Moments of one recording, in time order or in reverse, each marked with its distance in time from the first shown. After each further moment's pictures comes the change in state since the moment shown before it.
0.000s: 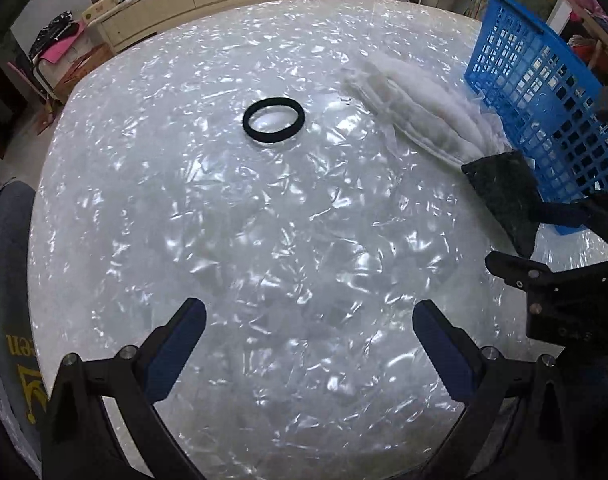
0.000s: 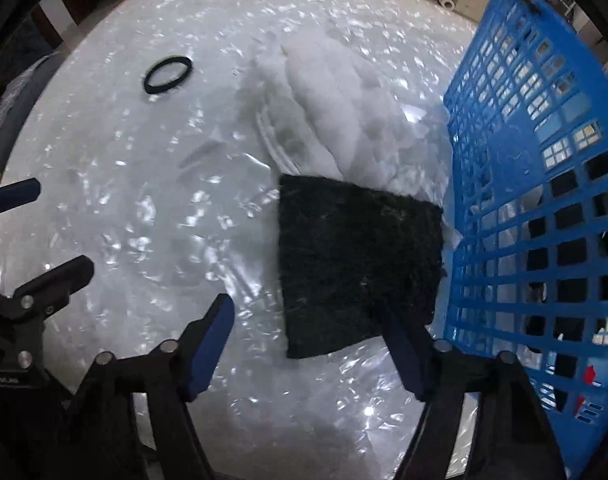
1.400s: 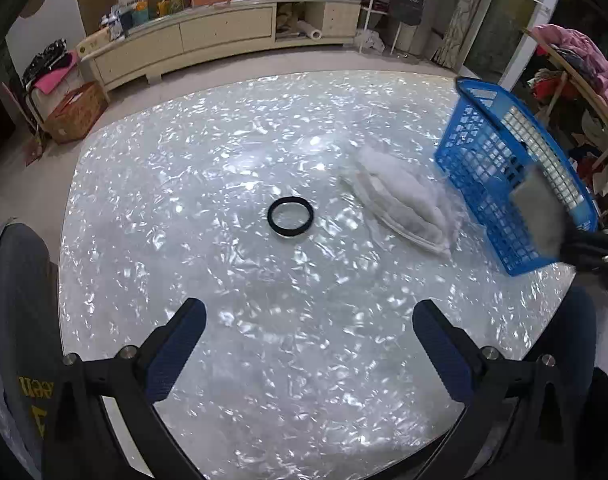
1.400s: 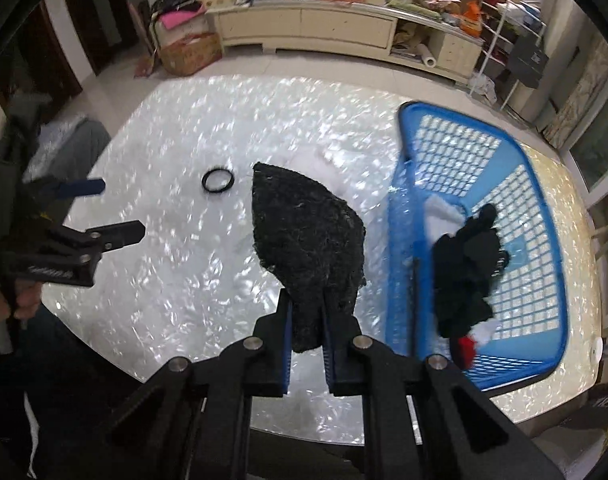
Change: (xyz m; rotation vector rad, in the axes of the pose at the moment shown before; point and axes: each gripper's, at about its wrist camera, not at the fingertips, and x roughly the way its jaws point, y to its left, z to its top) left arm -0.075 0.036 0.032 0.030 -0.157 -0.100; right arm -0.145 -0.027 -0.030 0.039 -0.265 0.040
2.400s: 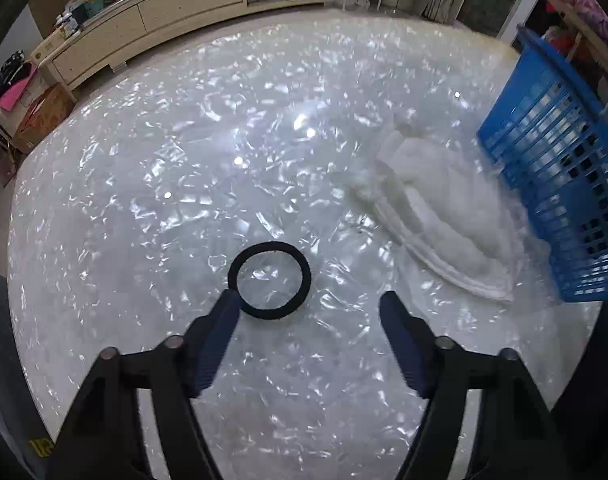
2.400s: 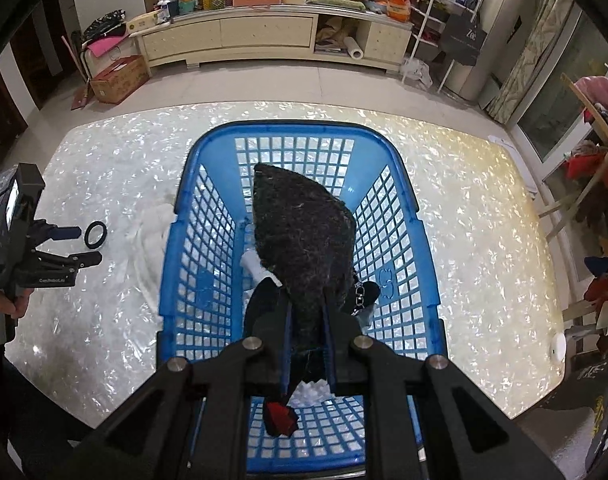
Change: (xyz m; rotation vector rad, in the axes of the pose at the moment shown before) left arm 0.126 -0.009 0.063 0.099 0.143 -0.012; right arm -0.003 -0.122 0.020 0.123 0.006 -0.152
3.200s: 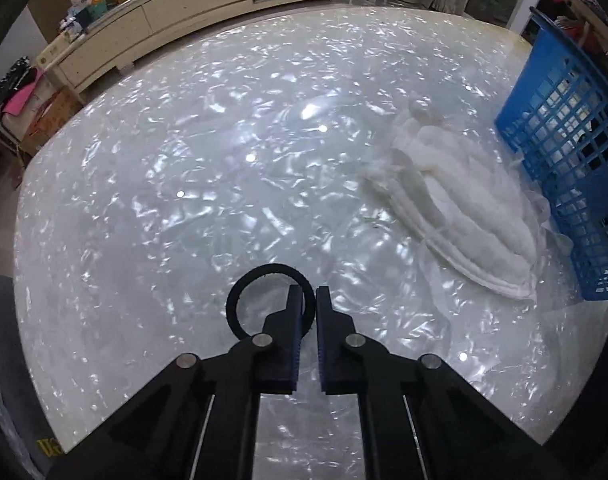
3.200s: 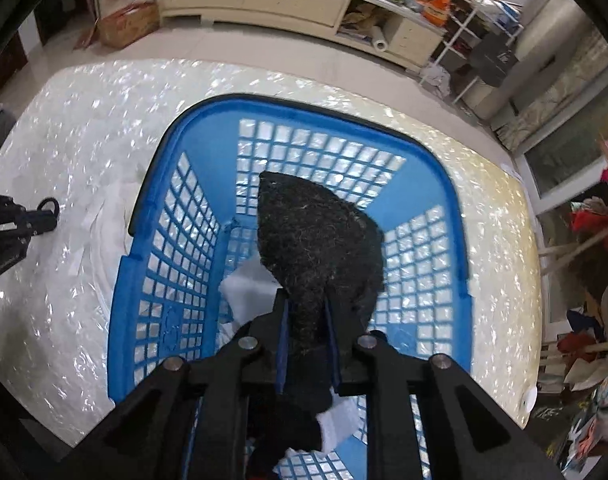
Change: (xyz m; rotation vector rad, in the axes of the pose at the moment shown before) left arm 0.014 -0.001 -0.002 0.011 0.016 0.055; right arm 0.056 0.031 0.036 -0.189 0.095 -0.086
